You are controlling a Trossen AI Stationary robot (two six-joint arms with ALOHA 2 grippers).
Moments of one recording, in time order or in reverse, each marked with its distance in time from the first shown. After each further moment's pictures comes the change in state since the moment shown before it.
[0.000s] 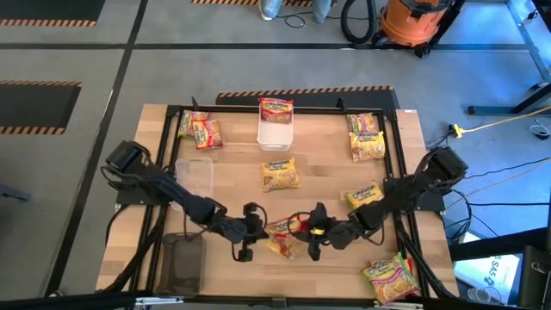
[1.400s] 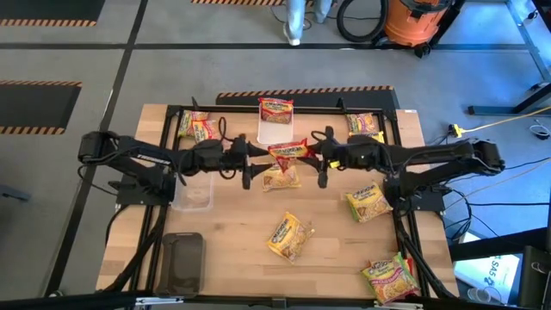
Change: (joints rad) left arm 0.602 -0.319 -0.308 0.583 0.261 0.184; right arm -0.627 -0.457 -0.001 -0.102 -0.445 -0.732
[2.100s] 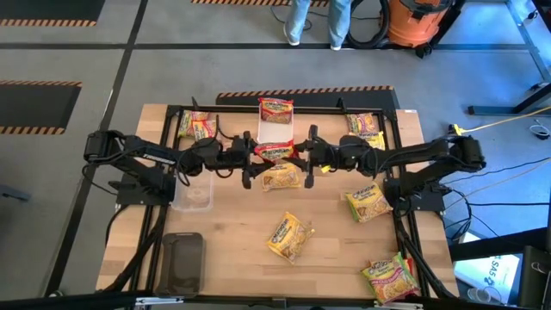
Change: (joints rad) left arm 0.001 0.045 0.012 0.211 0.085 0.027; right arm -0.015 0.220 0.007 0.482 -0.092 -0.150
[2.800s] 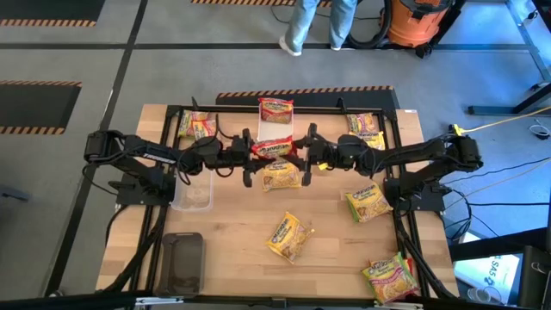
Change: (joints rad) left arm 0.026 0.000 0.000 -0.006 -0.019 0.077; right arm -0.001 0.021 0.002 0.025 0.017 0.035
